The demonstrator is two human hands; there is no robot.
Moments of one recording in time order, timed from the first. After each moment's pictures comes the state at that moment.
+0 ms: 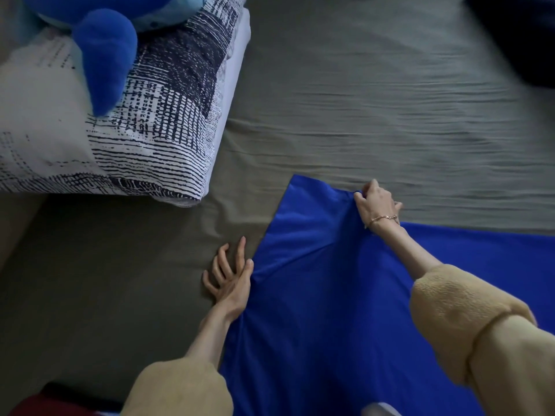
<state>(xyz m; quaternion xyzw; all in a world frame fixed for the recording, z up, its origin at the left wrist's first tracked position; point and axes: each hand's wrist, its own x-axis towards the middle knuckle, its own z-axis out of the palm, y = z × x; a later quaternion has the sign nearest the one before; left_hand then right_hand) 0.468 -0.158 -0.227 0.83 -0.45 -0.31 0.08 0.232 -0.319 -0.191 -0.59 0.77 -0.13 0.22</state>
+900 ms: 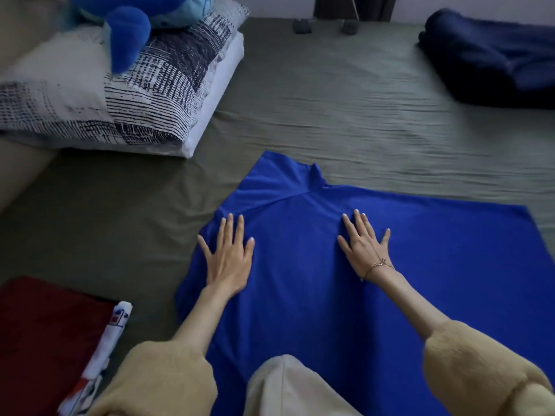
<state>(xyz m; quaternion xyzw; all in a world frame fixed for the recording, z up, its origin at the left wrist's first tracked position) 0.385 -0.070 -0.197 0.79 -0.60 -0.15 0.07 0.137 -0.138 -0.203 -0.74 0.65 0.03 0.17</state>
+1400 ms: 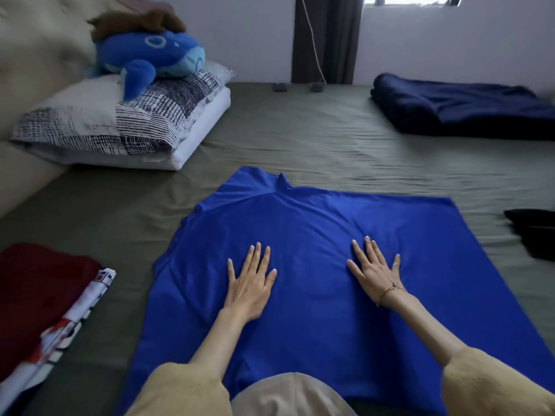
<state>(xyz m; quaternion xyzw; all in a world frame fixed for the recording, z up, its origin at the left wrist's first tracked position) 0.278 0.023 -0.215 0.71 -0.69 -0.16 0.03 0.027 -0.035 -0.214 -0.73 0.66 0.05 0.14</state>
